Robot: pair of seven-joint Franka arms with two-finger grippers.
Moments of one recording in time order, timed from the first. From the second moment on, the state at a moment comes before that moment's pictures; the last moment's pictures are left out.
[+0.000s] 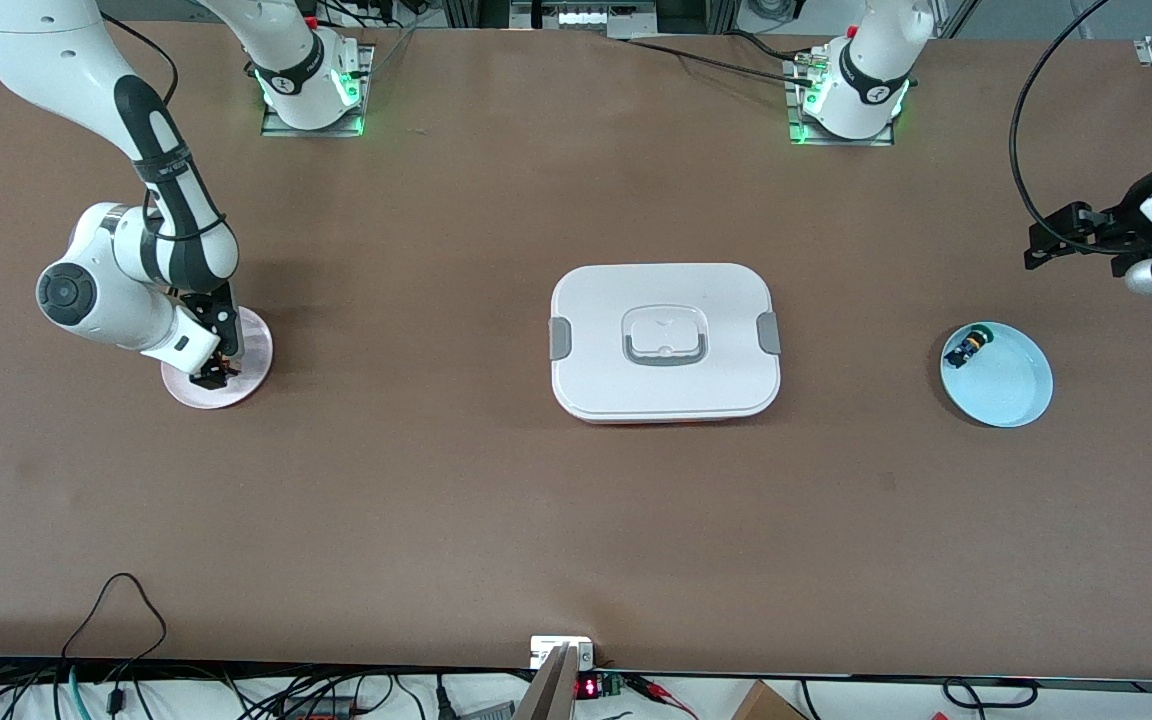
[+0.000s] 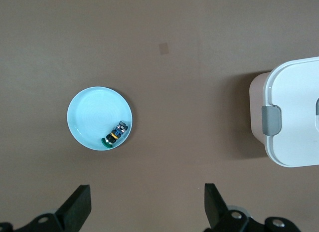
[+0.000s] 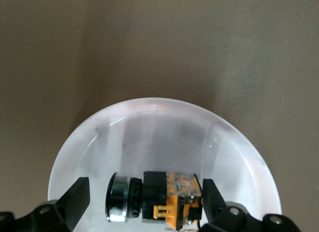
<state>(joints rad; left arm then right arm) 0.00 0.02 0.03 -1.63 -0.01 1.60 0.11 0.07 0.44 -0.17 -2.15 0.06 2.45 -1.95</state>
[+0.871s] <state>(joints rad) 0.00 0.02 0.03 -1.63 -0.01 1.60 0.11 0.07 0.45 -0.17 -2.15 0.10 2.46 -2.01</state>
